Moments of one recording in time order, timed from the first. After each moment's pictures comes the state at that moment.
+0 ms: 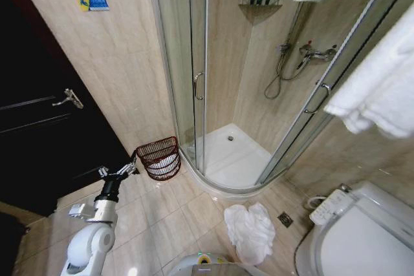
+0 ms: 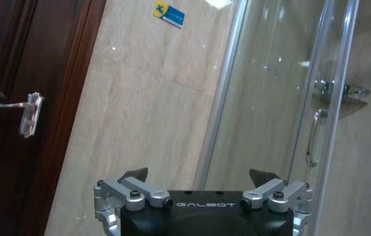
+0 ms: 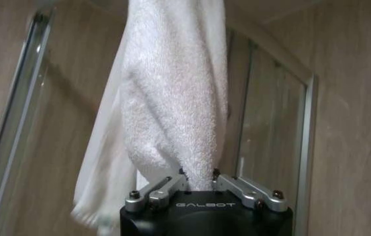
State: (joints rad) left arm 1.57 -1.32 -0.79 -2.09 -0.59 -0.12 0.13; right arm 0.05 -0.42 0.56 1.97 2.07 -0.72 0.44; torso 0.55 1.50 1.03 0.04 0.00
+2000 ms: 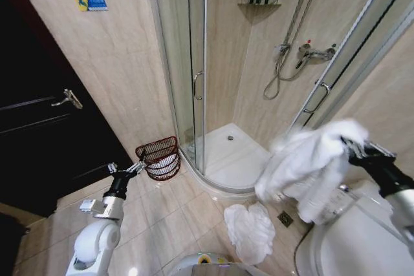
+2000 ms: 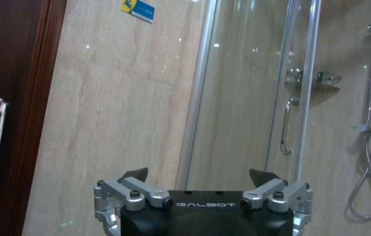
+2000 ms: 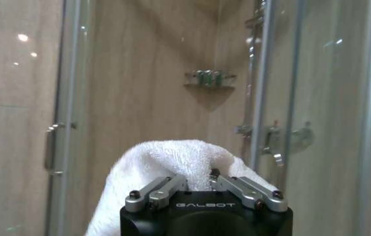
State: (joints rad) left arm 1.56 -1.33 -0.74 -2.13 -0.49 -0.08 0.13; right arm 1.36 -1.08 -1.75 2.49 0.85 -0.28 -0.10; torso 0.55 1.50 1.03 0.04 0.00
